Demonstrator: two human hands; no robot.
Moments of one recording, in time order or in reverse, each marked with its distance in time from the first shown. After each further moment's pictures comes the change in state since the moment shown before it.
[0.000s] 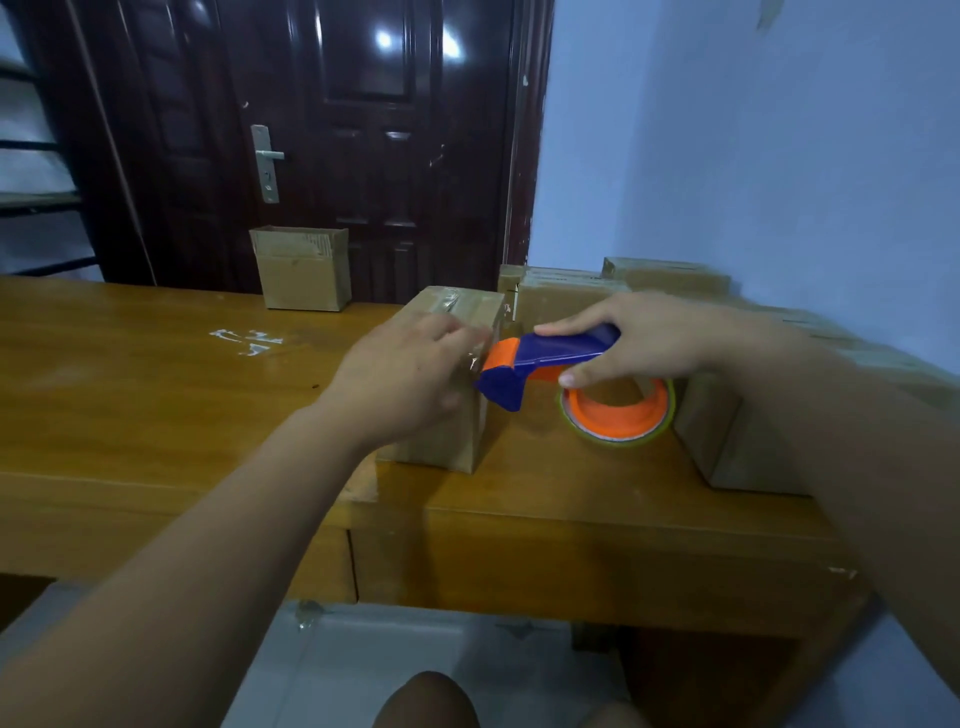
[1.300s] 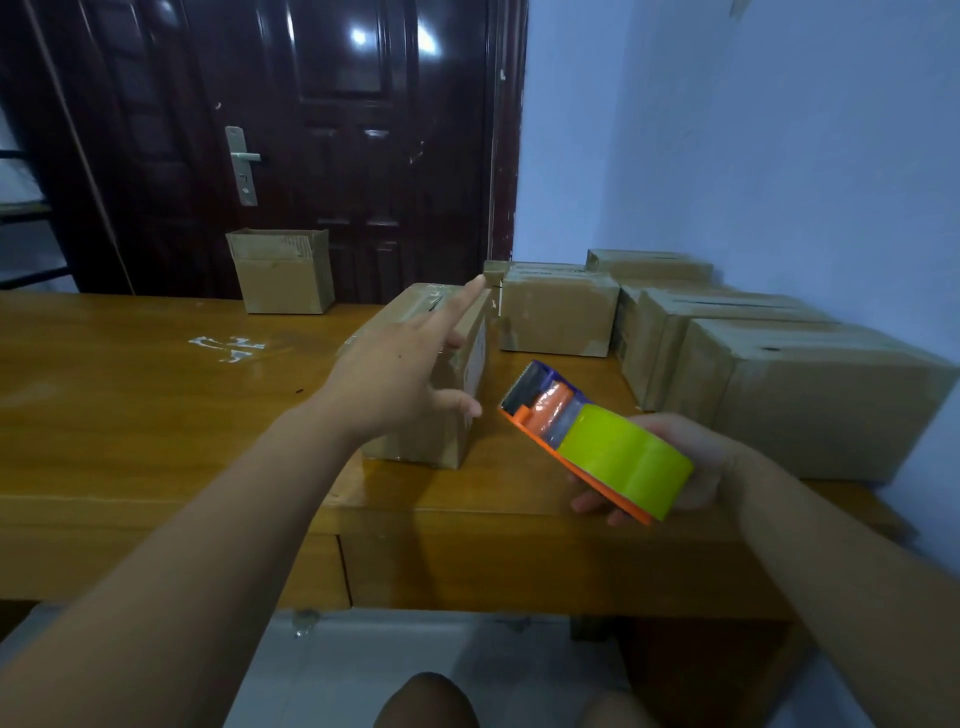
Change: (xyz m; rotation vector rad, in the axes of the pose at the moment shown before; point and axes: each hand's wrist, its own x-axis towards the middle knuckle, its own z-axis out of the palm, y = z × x) left_hand 0.007 0.007 -0.006 -0.232 -0.061 -0.024; right_hand -0.041 0.053 0.100 1.468 -0.386 0.207
